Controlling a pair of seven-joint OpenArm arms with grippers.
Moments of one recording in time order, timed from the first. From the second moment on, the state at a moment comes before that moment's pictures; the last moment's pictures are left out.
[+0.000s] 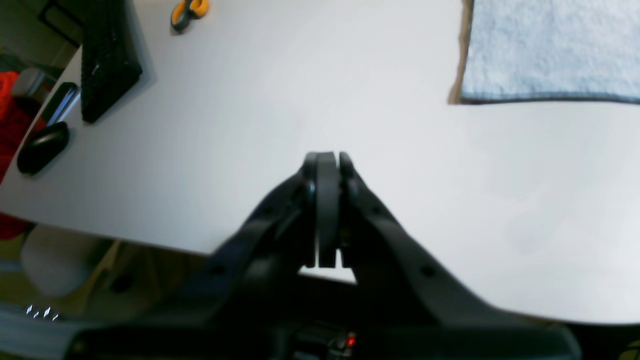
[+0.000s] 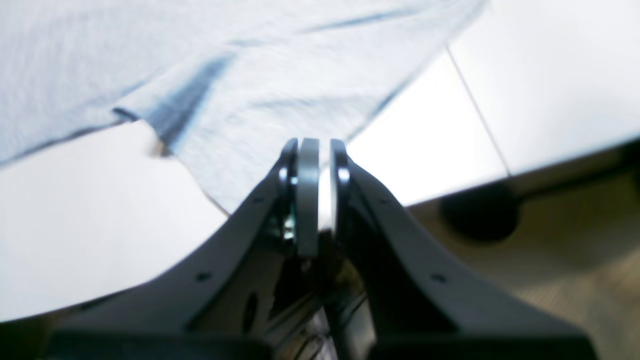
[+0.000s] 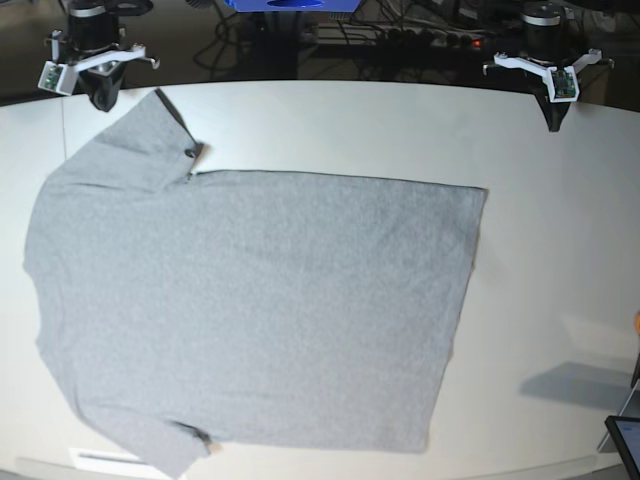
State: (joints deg) left arm 52.1 -7.3 -26.8 113.9 -1.9 -0.5 -0.4; right arm -52.1 -0.2 17.7 114.5 27.7 7.1 -13.1
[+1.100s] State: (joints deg) left arm 51.1 -7.5 -26.5 112.8 -1.9 -0.5 -0.1; right arm -45.2 10.4 17.3 104.1 66.6 8.7 -29.1
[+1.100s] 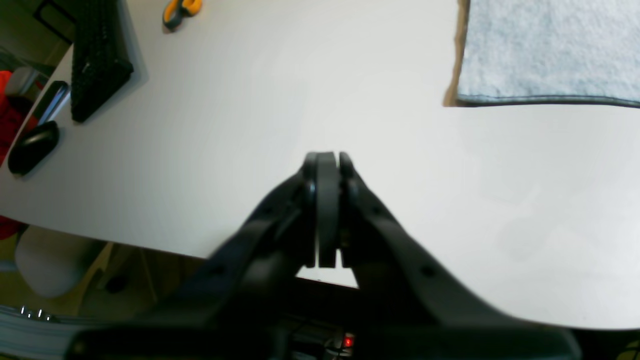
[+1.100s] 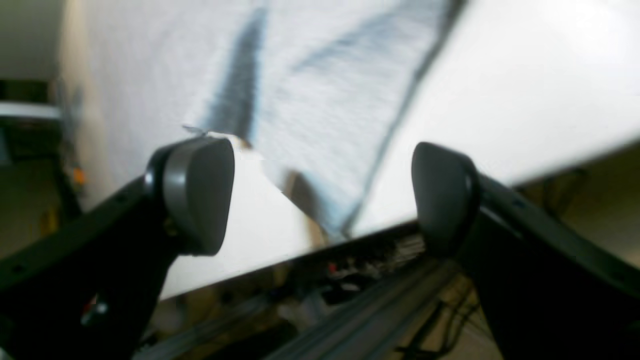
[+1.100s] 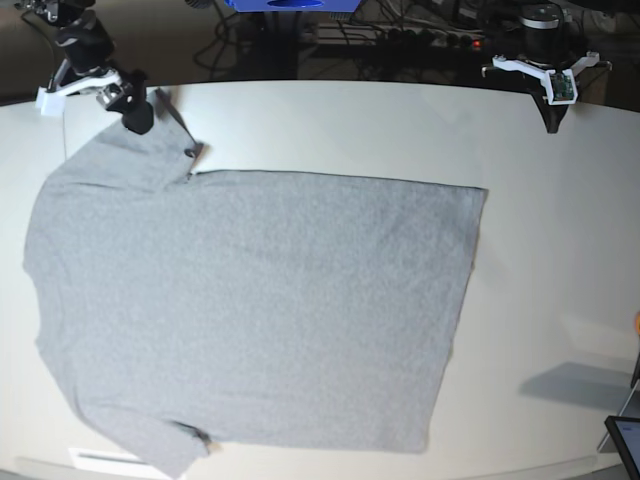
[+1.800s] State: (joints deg) left arm 51.1 -7.5 -26.5 112.8 -1.9 -0.5 -0.1; right arm -42.4 9.6 17.3 103.2 66.5 8.4 -34.8
